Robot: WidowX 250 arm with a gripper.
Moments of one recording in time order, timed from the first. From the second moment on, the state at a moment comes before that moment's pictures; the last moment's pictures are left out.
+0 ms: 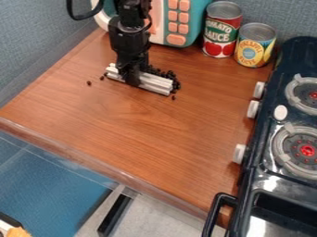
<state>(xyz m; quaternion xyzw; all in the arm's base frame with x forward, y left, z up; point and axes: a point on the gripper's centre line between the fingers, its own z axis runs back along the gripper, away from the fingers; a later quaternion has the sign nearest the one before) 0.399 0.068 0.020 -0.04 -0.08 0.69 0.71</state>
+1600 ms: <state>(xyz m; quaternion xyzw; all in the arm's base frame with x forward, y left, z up) 0.374 0.057 0.086 -0.13 -0.09 0.65 0.75</state>
